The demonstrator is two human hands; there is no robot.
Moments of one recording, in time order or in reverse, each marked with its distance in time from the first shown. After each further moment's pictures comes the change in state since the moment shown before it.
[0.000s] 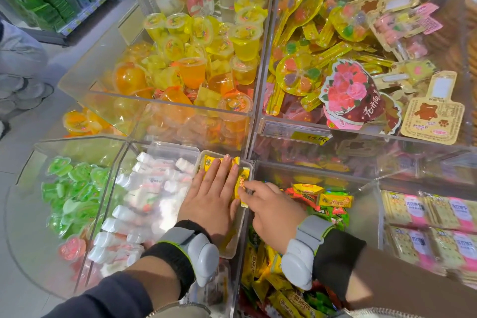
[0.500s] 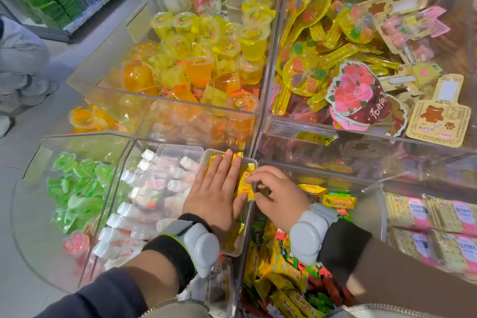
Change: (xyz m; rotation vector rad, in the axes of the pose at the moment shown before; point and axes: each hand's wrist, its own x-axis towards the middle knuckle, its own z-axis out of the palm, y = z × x) left_hand 0.003 -0.002 -0.009 -0.107 0.011 -0.009; right_hand 0.012 0.005 -0.014 0.407 0.220 0.087
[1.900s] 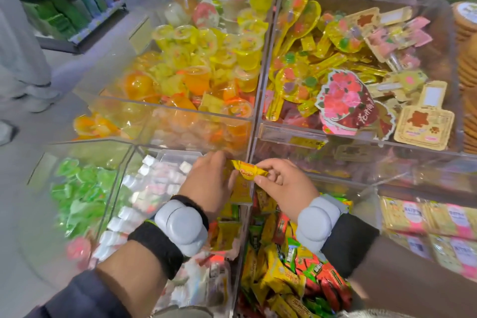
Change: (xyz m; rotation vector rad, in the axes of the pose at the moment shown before) left_hand 0.021 0.009 -0.063 -0.408 0.088 -0.127; right_hand 0.005 -0.010 -0.029 0.197 0.144 0.134
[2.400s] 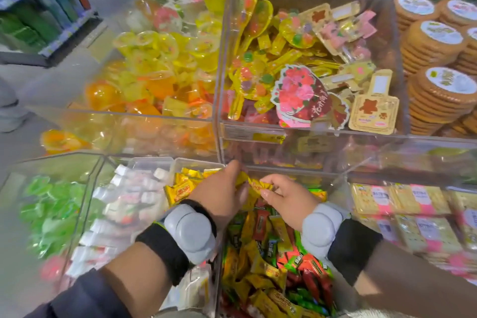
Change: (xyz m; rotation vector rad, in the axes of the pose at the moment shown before) left_hand 0.000 0.048 0.031 0.017 -0.204 0.163; right_hand -0.031 0.038 -0.033 -0.125 -0.120 0.157
